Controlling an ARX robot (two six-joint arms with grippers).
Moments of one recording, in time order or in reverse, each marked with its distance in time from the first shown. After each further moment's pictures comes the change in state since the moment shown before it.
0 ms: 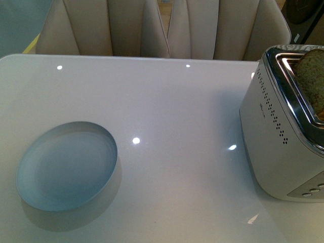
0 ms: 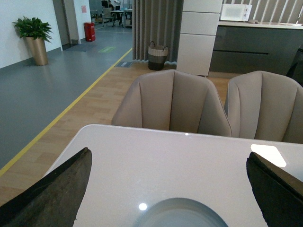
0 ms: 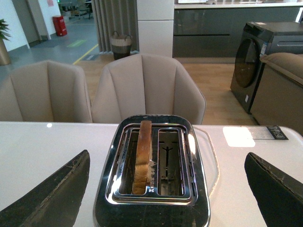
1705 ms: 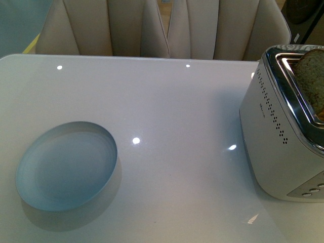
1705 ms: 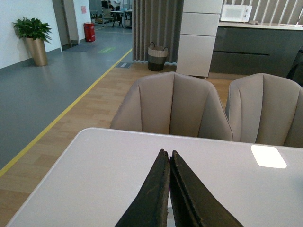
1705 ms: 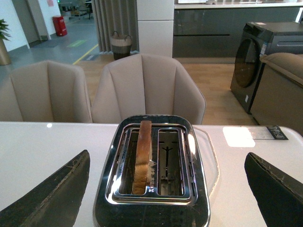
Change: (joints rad) left arm 0.000 0.292 0.000 0.298 0.000 -0.002; right arm 0.000 0.000 0.000 0.000 0.000 0.000
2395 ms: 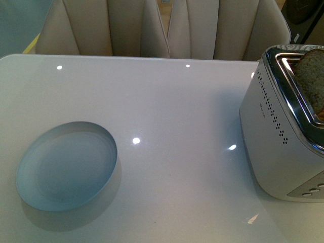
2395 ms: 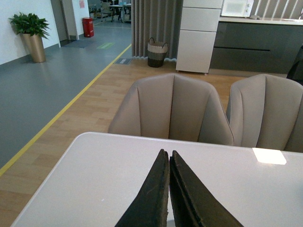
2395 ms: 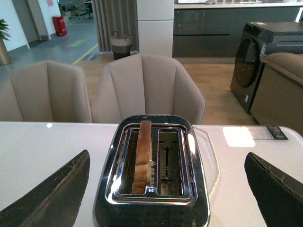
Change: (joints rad) left arm 0.000 0.348 0.116 0.214 0.000 -0.001; right arm 0.000 0.000 0.000 0.000 0.000 0.000
